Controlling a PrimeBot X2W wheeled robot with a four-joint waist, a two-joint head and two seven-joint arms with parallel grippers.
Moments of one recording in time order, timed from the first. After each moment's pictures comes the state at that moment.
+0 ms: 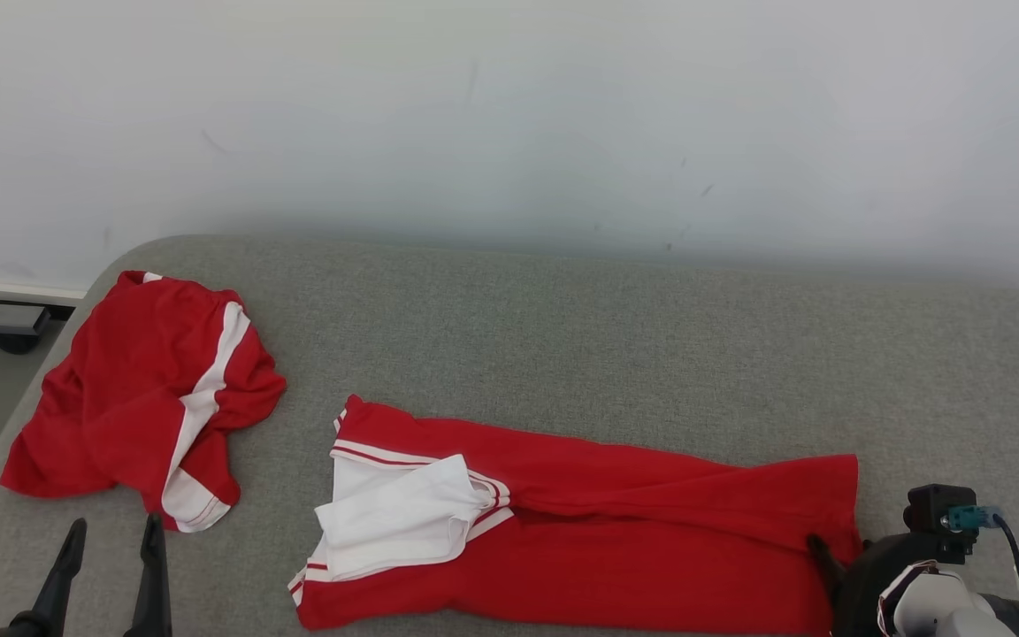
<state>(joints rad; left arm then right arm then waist) 0.09 0.29 -0.12 0.09 -0.30 0.05 -0.26 -0.29 -0.12 -0.05 0.85 0.33 0.13 0.16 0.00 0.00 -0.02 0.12</state>
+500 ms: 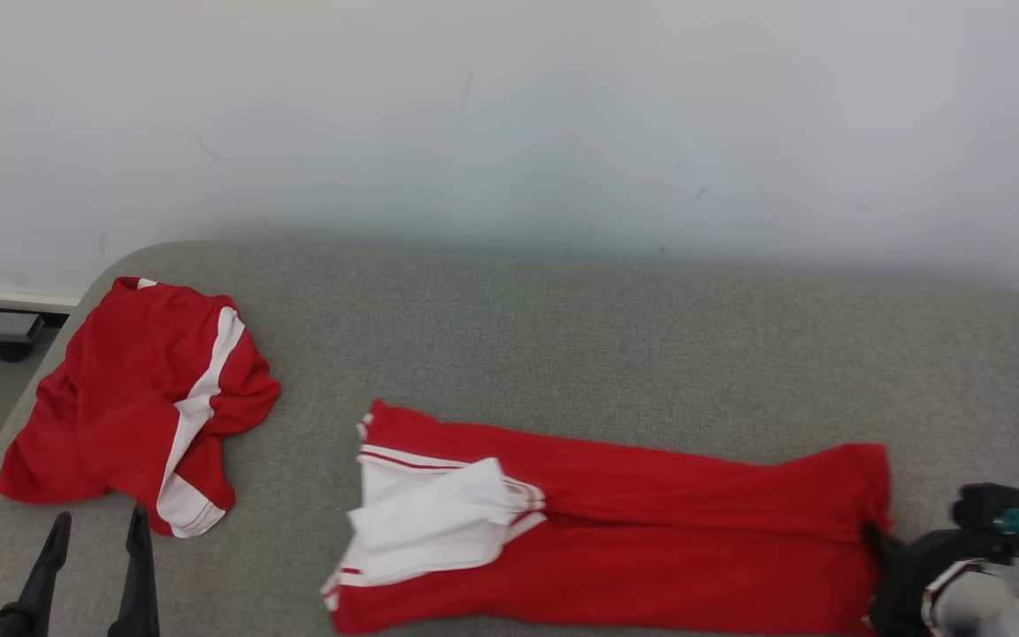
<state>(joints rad) 0.07 0.30 -0.11 0.11 -0.30 0.05 -0.26 -0.29 -0.18 0.01 0.86 0.52 0.13 0.09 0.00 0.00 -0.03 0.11</state>
